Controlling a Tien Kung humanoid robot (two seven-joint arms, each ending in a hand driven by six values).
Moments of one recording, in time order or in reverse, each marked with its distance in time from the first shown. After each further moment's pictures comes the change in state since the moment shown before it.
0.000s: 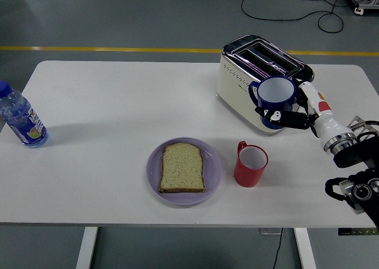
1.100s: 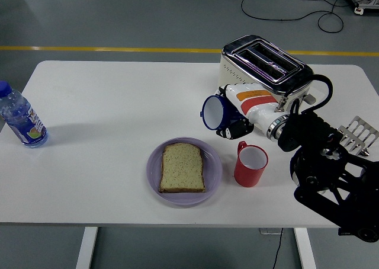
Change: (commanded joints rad) left arm 0.006 0.003 -0.005 -0.001 -0.013 -0.005 -0.001; right arm 0.436 -0.034 -0.514 -0.055 -0.484 0.220 -0.235
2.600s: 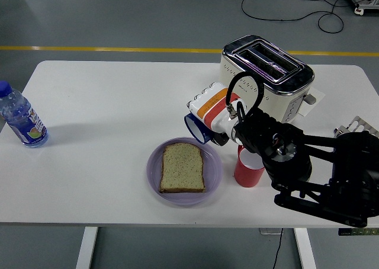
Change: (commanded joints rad) left arm 0.015 -0.005 0.029 0.002 -0.028 0.001 0.002; right arm 0.294 0.054 -0.303 0.010 -0.129 0.271 -0.070
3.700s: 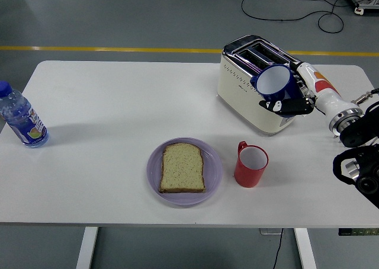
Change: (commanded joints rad) left arm 0.002 -0.003 -0.009 0.000 0.021 0.002 0.000; right arm -0.600 -0.201 0.727 0.160 0.578 -0.585 0.050
